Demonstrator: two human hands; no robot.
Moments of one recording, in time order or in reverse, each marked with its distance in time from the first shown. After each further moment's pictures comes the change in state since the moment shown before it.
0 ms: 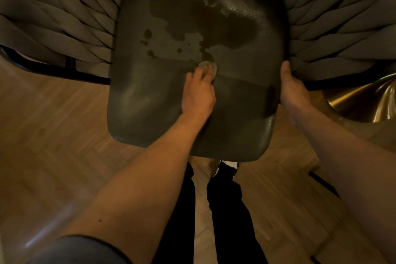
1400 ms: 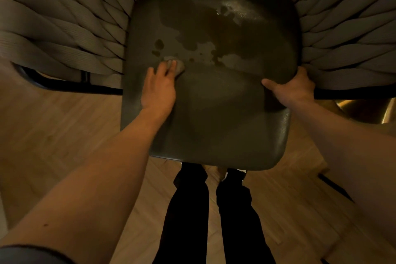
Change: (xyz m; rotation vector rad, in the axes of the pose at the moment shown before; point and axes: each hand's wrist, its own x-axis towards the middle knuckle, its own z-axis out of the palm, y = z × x) left_hand 0.033 -0.112 -0.068 0.384 -0.064 -0.013; right_hand 0.029 -0.026 0.033 -0.324 0.135 -0.144
